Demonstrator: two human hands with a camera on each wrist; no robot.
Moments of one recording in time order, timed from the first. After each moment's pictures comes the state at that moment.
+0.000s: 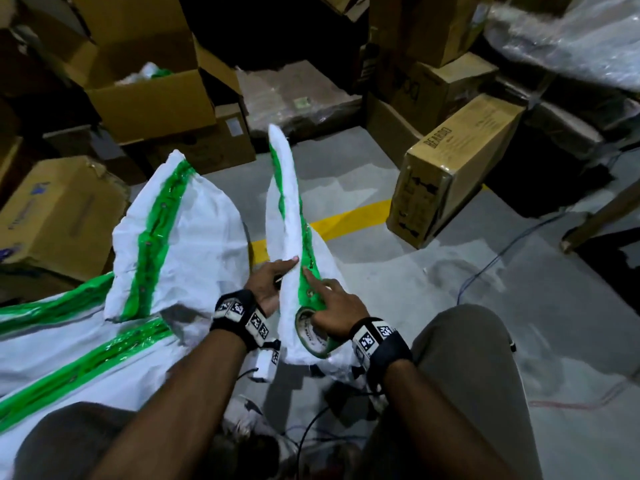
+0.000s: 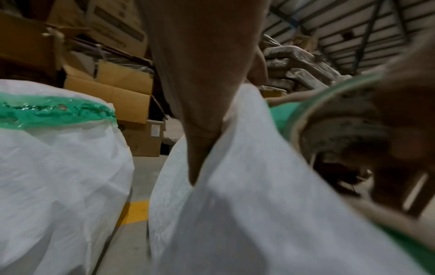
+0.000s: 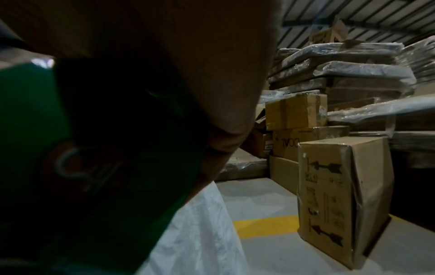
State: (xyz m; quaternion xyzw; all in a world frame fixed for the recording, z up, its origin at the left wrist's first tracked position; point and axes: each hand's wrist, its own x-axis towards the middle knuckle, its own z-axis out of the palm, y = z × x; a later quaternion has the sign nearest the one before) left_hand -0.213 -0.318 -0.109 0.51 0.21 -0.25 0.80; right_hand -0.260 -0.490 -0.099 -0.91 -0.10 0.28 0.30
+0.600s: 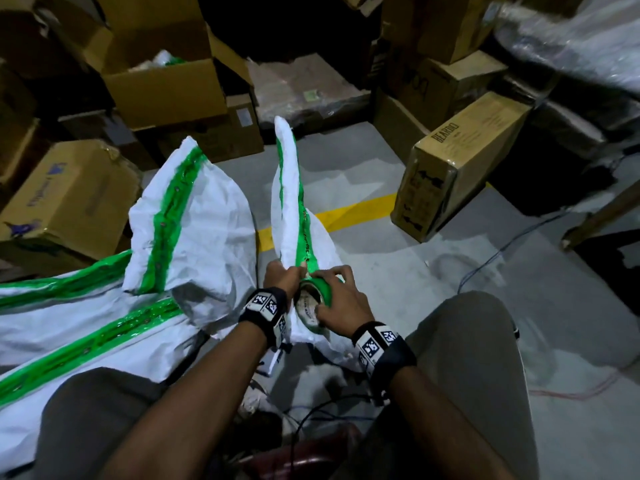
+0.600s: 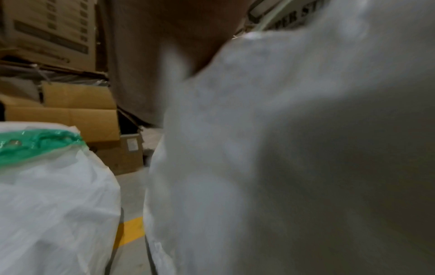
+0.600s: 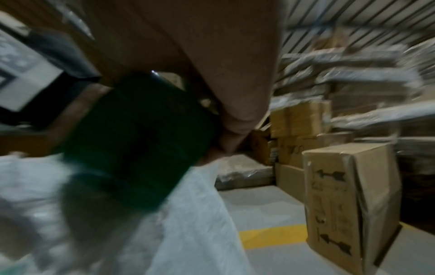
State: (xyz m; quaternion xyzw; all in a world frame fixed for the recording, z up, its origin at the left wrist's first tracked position) left_hand -0.254 -0.333 -0.118 0.73 0.30 -0.05 0.62; right_hand -0.307 -0.476 -0.087 -0.91 -0.05 0.19 0.35
